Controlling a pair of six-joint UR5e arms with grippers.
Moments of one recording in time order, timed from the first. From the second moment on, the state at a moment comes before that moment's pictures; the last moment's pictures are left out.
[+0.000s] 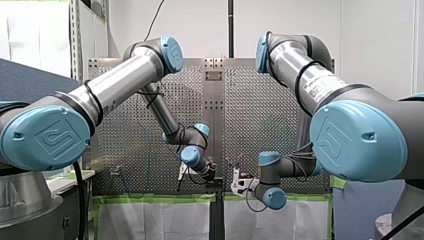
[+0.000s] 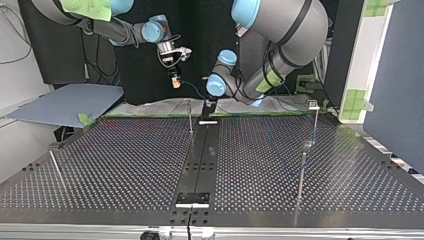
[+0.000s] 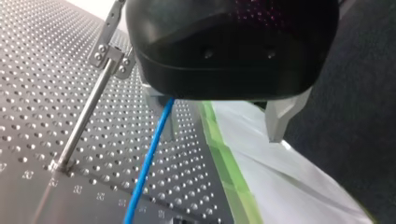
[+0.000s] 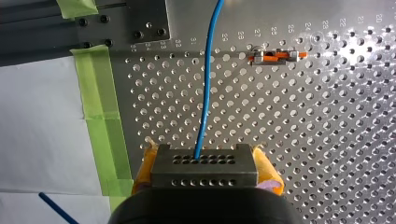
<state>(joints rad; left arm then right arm) -0.50 -2.53 -1.44 -2.84 -1.67 -1.66 2.07 -0.58 1.90 -1.25 1.45 1.69</state>
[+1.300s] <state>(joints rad) -0.56 -2.53 -1.44 -2.76 -1.86 -1.64 2.03 -0.58 1.80 -1.13 1.45 1.67</state>
